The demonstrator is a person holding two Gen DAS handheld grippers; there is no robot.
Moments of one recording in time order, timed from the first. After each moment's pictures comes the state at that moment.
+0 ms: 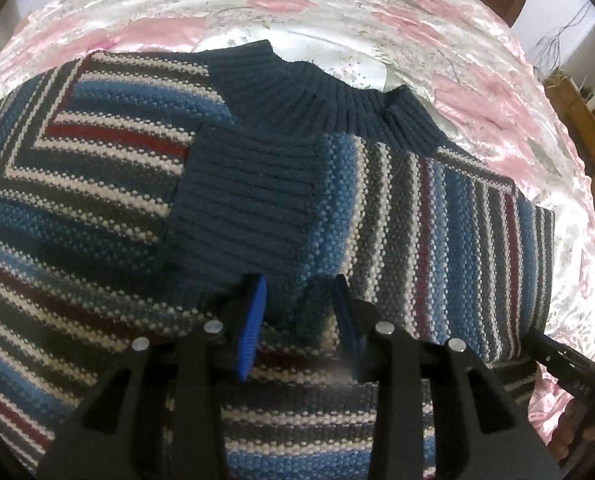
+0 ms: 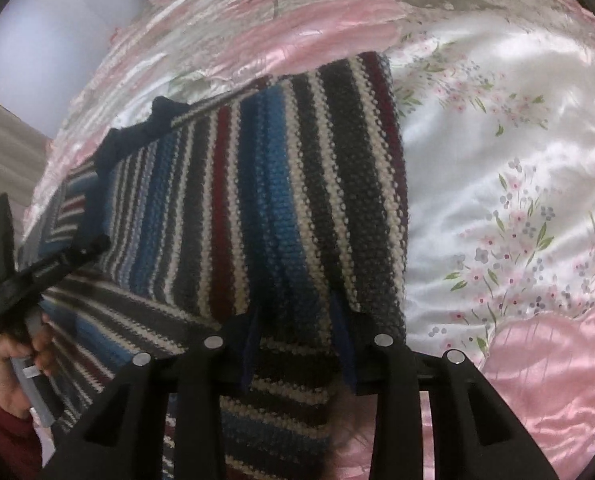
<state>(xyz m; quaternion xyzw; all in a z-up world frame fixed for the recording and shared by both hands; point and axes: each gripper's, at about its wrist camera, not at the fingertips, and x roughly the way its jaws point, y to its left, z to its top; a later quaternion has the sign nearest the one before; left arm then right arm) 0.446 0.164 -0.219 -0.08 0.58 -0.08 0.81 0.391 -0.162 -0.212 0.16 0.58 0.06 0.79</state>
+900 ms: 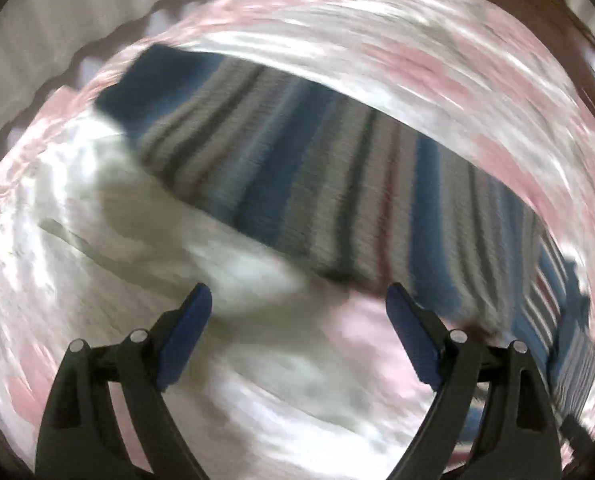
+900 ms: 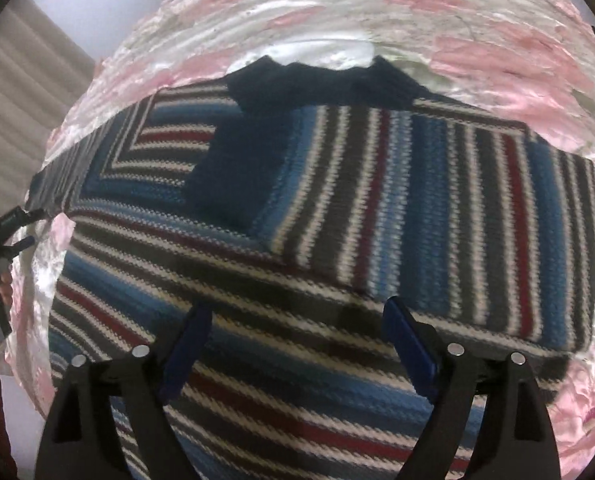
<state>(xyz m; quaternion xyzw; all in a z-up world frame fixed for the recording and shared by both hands) 0.423 0.593 -0.166 -0.20 0.54 0.19 0.79 0.407 0.046 -0.177 0.06 0.60 0.13 0.79</state>
